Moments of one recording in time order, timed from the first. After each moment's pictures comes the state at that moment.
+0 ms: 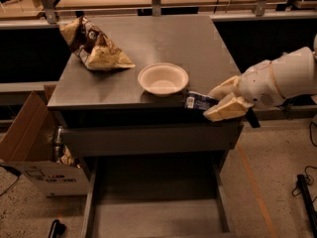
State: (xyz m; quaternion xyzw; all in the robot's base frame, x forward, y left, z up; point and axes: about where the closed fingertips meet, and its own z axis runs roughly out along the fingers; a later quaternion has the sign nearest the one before) arm 0.522 -0.146 0.875 -0.56 0.73 0.18 0.36
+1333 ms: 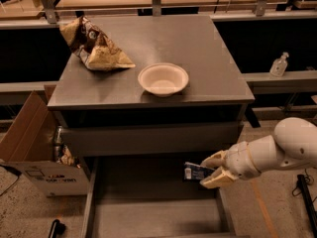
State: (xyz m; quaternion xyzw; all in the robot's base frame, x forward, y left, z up) arm 0.466 -0.155 0.651 -0.58 0.71 0.25 0.30
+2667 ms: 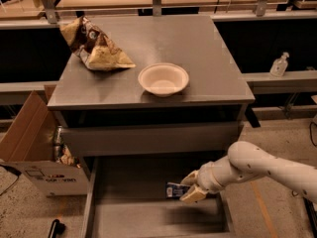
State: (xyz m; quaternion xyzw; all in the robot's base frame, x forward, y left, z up) arm 0.485 -0.110 0.498 -0.60 0.72 0.25 0.24
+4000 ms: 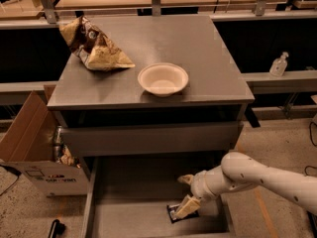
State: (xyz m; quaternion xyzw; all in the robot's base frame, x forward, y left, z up) arm 0.472 -0.082 0.463 -0.58 0.73 0.28 0.24
